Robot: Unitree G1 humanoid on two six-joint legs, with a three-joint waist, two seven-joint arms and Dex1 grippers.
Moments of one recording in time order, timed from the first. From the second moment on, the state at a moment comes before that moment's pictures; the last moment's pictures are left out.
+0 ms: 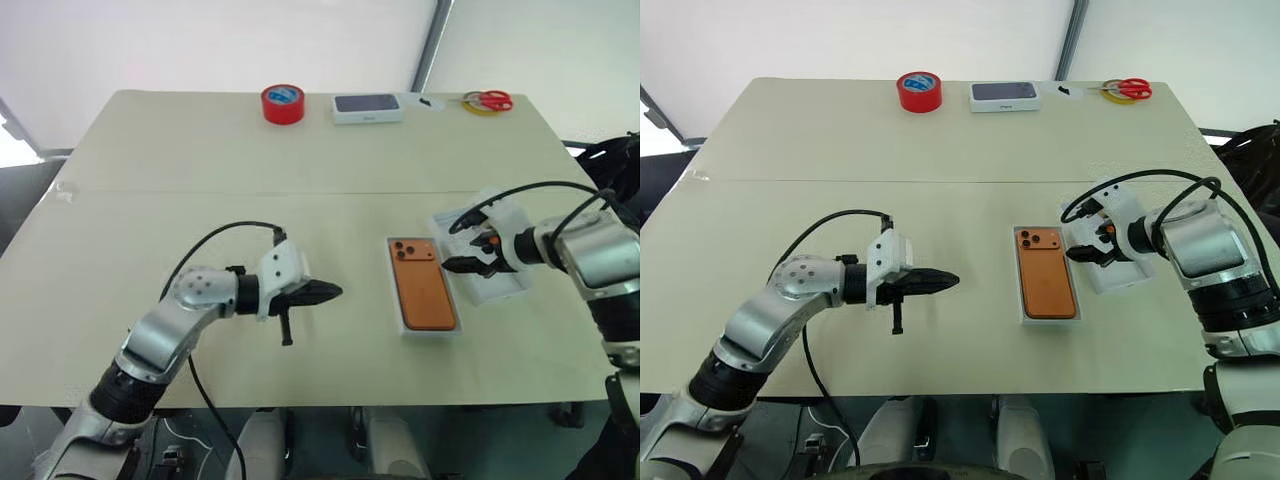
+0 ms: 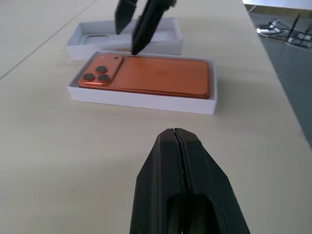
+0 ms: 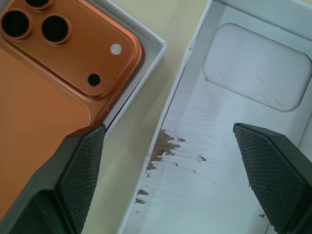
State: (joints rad) left arm -0.35 0.58 -0.27 -0.39 -0.36 0.46 -0.95; right arm -0.69 -0.92 0.20 0.09 0.17 1.13 0.91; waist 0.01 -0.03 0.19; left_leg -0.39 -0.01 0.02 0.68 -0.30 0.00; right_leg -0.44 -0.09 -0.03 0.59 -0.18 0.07
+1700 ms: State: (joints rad) left arm -0.31 0.54 -0.21 -0.37 -0.34 0.43 -0.88; right arm -1.00 -0.77 -0.18 0.23 0.36 1.58 0.72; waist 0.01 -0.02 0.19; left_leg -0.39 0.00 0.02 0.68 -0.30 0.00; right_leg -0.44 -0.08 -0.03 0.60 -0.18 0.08
